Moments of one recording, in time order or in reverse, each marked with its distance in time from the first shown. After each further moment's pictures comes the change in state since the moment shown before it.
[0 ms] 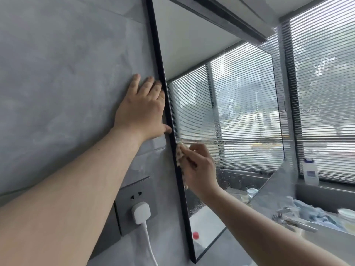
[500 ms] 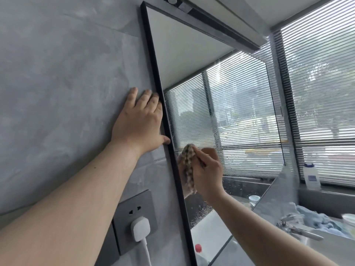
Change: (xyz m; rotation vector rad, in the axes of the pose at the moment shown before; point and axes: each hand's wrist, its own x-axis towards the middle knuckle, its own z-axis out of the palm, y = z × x) left_hand -0.002 0.001 0.001 0.001 0.011 0.002; right_hand 0.019 0.018 -0.005 0.028 0.141 0.230
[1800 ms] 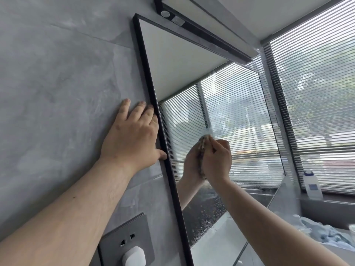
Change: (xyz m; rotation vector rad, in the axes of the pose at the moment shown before) left_hand 0.001 -0.001 0.000 -0.021 0.009 0.006; right_hand 0.079 0.011 0.006 -0.179 0.214 0.175
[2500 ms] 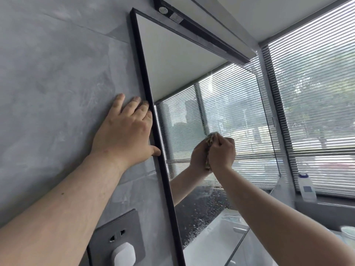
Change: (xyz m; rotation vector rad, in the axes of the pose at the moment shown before) left_hand 0.000 0.000 0.003 -0.004 -0.001 -0.021; right_hand 0.042 0.027 -0.005 -0.053 0.023 0.136
